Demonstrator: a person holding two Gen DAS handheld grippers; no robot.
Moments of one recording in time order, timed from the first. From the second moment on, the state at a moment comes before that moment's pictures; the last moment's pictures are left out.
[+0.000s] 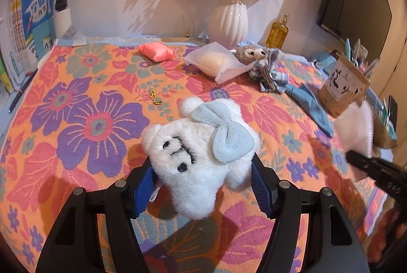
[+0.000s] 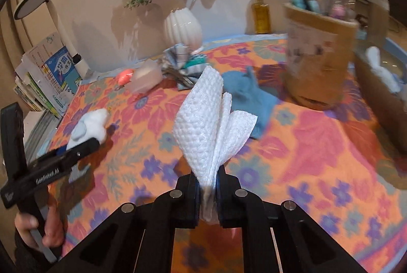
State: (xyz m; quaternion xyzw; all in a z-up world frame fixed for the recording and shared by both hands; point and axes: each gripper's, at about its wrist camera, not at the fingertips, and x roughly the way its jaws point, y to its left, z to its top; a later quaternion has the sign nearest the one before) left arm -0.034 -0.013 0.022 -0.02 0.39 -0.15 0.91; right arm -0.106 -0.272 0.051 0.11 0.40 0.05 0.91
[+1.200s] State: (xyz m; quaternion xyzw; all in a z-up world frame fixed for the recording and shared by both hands) left arm -0.091 -0.320 0.138 0.09 0.32 -0.38 0.86; right arm -0.202 -0.482 0.143 0.21 0.32 -0.11 0.92
